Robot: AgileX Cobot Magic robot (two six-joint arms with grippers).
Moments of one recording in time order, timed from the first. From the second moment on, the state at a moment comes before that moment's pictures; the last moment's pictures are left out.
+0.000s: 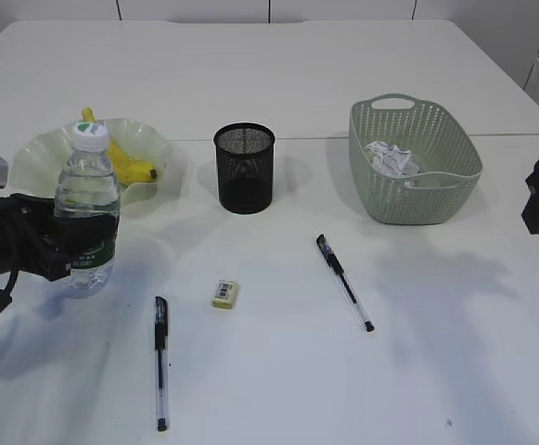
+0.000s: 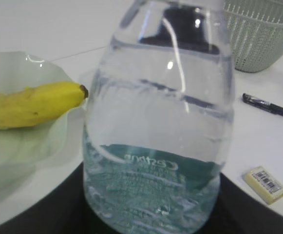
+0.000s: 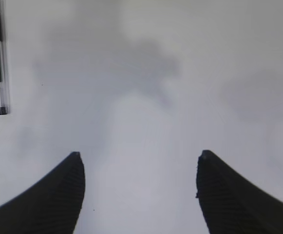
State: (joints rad) left arm 0.05 1.89 -0.58 0.87 -1.09 -0.39; right arm 0.06 1.43 -1.08 -0.05 0.93 -0.09
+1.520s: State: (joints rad) left arm 0.05 2.11 -0.68 0.86 -1.21 -0.34; right arm 0.06 1.43 -1.08 -0.05 0.92 -0.09
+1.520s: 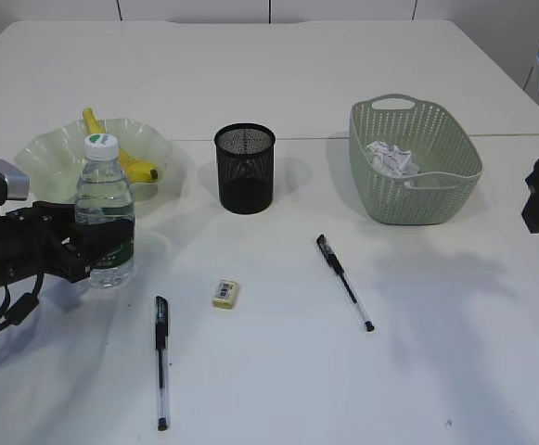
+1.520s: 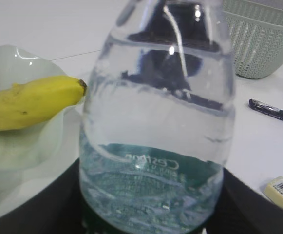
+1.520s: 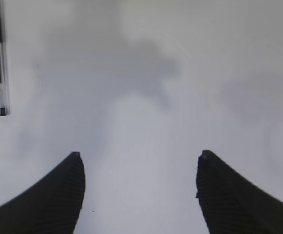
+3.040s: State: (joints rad) left arm 0.07 2.10 -0.64 0.91 -1.16 -0.34; right arm 0.06 1.43 -1.08 -0.05 0.92 -0.09
